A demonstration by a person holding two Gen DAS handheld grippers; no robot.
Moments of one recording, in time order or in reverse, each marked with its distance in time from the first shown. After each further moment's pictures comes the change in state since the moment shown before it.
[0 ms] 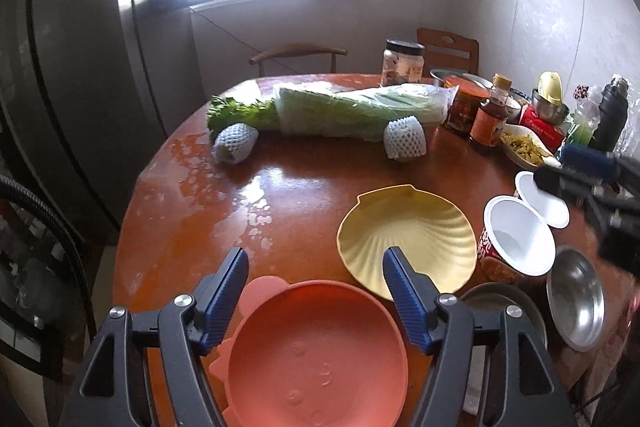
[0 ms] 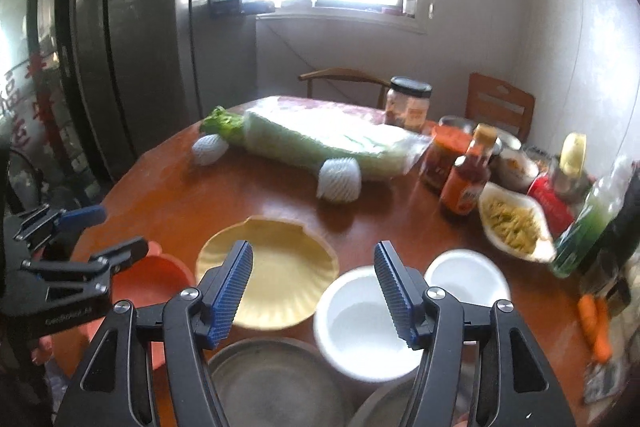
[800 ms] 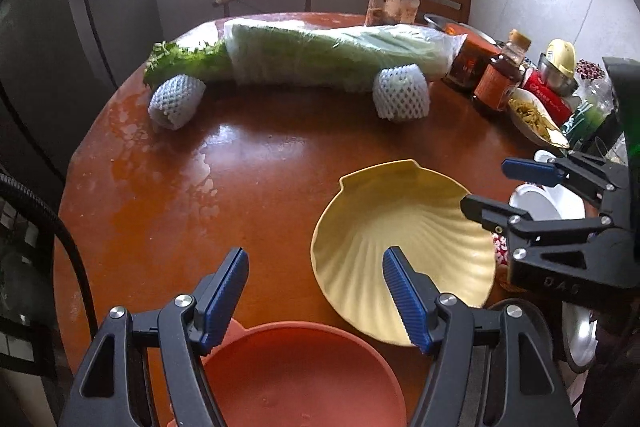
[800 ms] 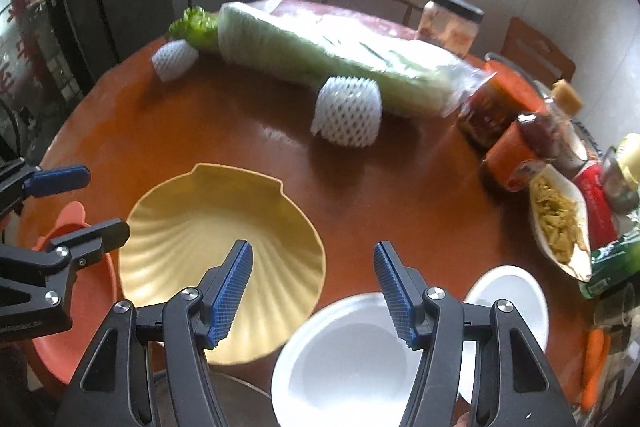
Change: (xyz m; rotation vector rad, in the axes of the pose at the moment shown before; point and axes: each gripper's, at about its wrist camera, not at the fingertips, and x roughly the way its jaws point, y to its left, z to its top) left arm 0.090 -0.006 0.025 0.007 0.225 -0.098; right arm 0.135 -0.010 0.001 -0.093 0.349 0.037
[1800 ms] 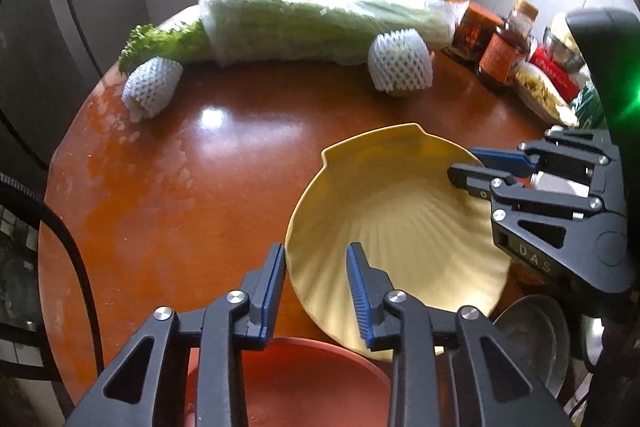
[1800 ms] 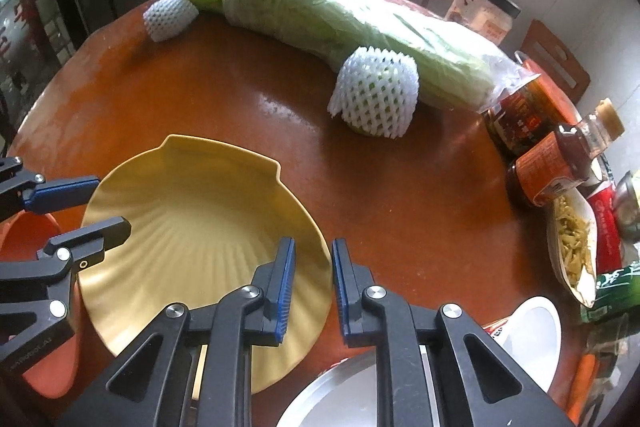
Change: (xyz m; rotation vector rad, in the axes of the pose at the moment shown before) left arm 0.024 -0.008 0.001 0.039 0.048 0.006; right arm 0.039 0.014 0.012 -0.083 0.081 -0.033
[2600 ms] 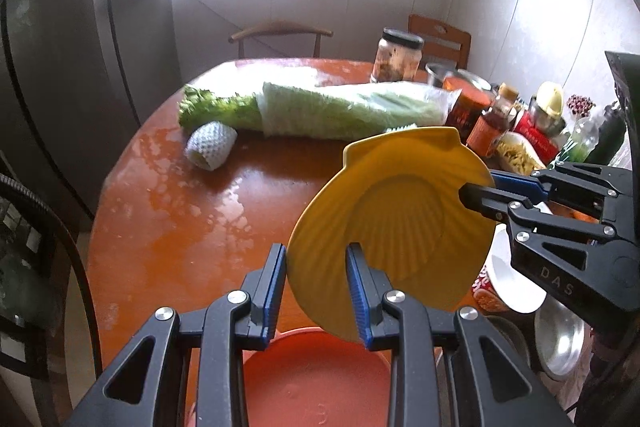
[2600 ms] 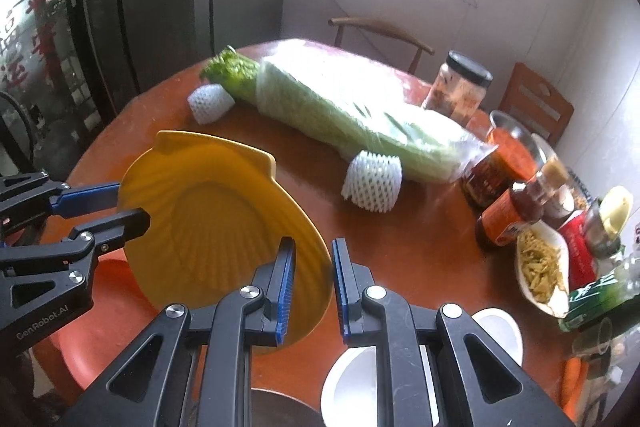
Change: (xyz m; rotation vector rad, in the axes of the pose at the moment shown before) left arm -0.089 0.027 -0.002 -0.070 -0.203 -0.006; right arm -0.099 0.023 0.012 0.009 -0.216 -0.002
